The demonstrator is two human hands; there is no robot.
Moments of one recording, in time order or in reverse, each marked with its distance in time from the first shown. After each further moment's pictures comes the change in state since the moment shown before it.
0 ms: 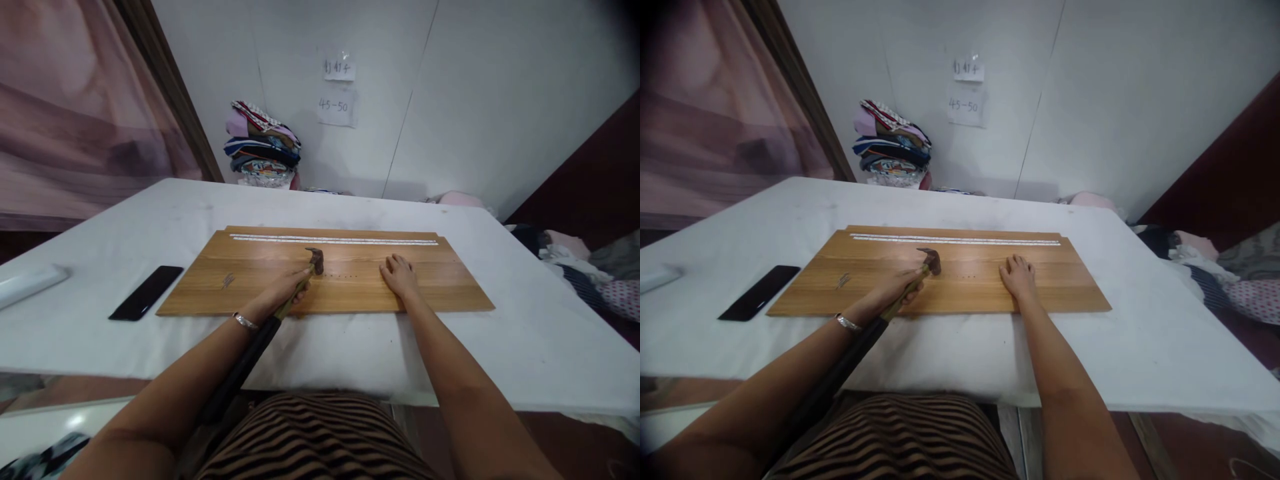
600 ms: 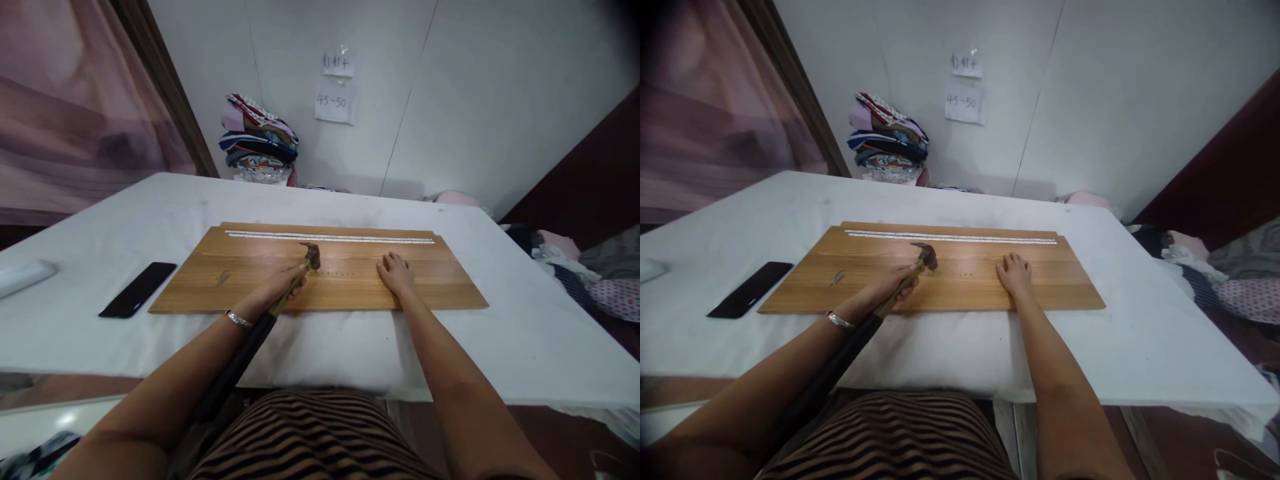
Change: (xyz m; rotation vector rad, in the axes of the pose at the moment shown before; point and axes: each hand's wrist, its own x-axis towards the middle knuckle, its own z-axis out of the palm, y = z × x) left_hand 0.006 -0.005 -0.006 -0.052 -0.055 0.056; right_hand 0.000 -0.001 -0.003 -0.018 -0.019 0.007
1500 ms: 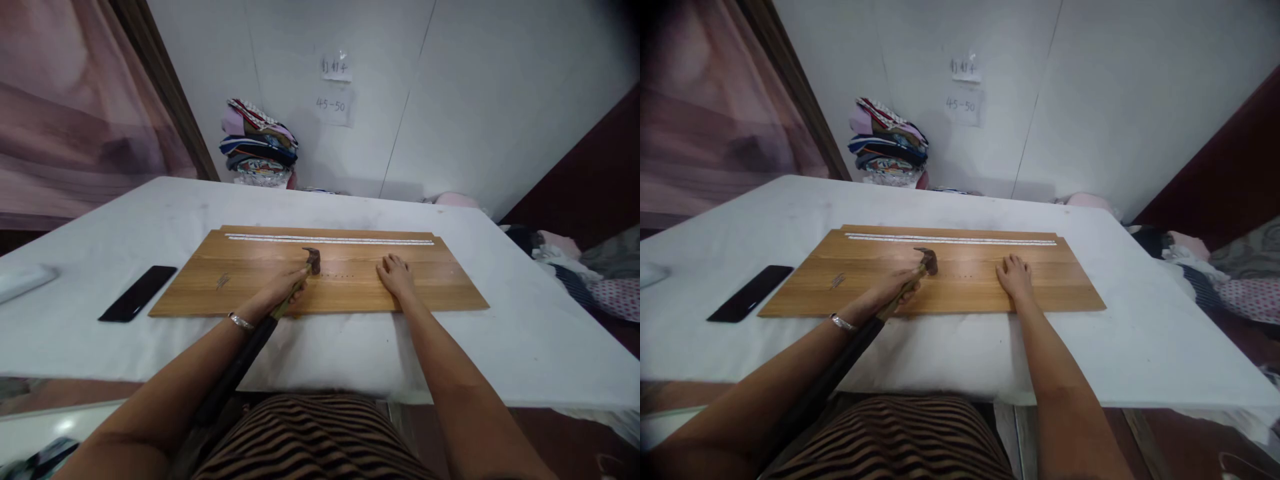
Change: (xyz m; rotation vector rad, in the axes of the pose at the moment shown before) left_hand 0.000 0.001 0.005 0.040 0.040 -0.053; right_hand 0.000 0.000 0.000 0.000 -0.007 0.000
